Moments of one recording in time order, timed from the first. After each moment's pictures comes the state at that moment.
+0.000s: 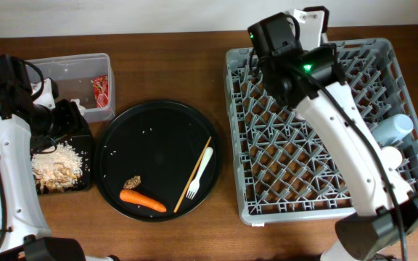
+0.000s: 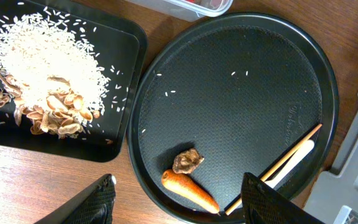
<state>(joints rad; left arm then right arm) 0.31 1.61 1.68 -1.40 0.17 -0.10 0.41 1.79 1.93 -1.18 1.04 0.33</state>
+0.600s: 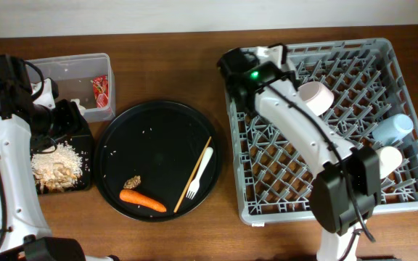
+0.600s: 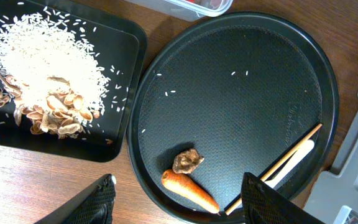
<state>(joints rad) 0.31 1.61 1.68 -1.40 0.17 -0.10 0.49 1.99 1.78 -1.17 1.01 0.44</state>
